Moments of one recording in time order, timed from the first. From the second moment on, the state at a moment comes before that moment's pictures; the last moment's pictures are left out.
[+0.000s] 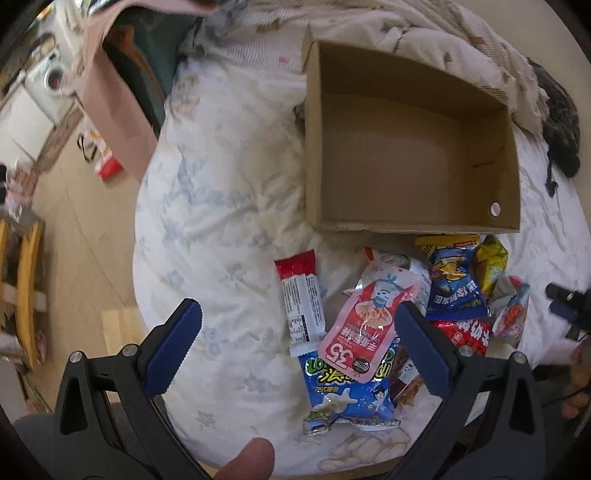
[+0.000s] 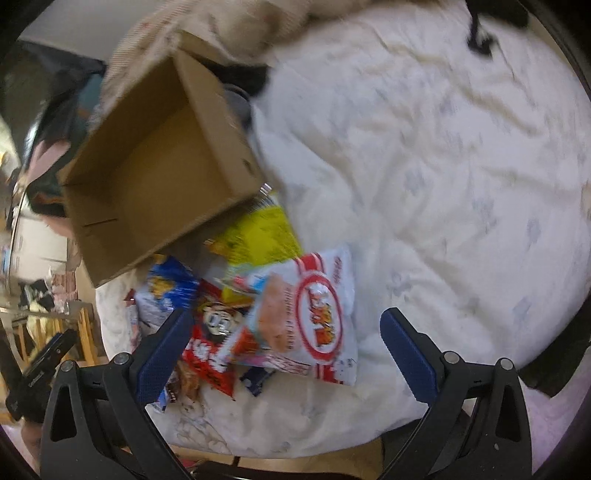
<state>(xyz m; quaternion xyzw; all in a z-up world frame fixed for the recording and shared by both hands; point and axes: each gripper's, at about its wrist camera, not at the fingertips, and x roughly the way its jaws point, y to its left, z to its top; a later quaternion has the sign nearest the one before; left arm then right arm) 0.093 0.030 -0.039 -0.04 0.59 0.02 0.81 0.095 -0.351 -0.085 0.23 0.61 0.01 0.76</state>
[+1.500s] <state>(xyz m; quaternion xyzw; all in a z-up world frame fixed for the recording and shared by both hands) 0.127 0.066 -0.099 -0.10 0.60 0.11 0.79 0.080 -0.322 -0.054 0.25 0.51 0.08 0.82</state>
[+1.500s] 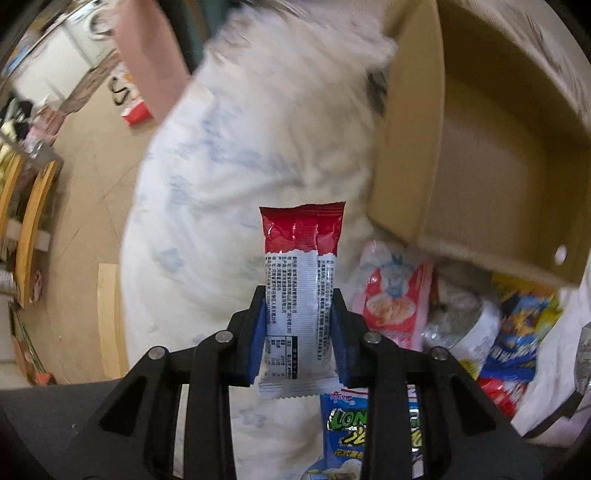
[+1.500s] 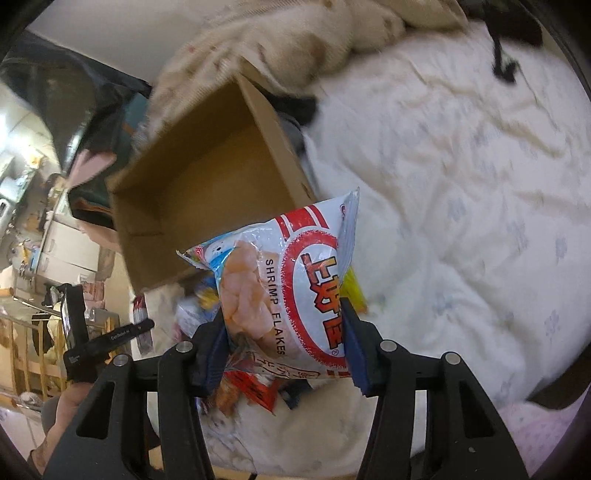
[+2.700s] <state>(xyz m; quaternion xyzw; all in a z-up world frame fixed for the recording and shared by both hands) 0.212 -0.028 -0.033 0.00 0.47 0.00 0.88 0.213 -0.259 -0.046 0.15 0.47 0.09 0.86</state>
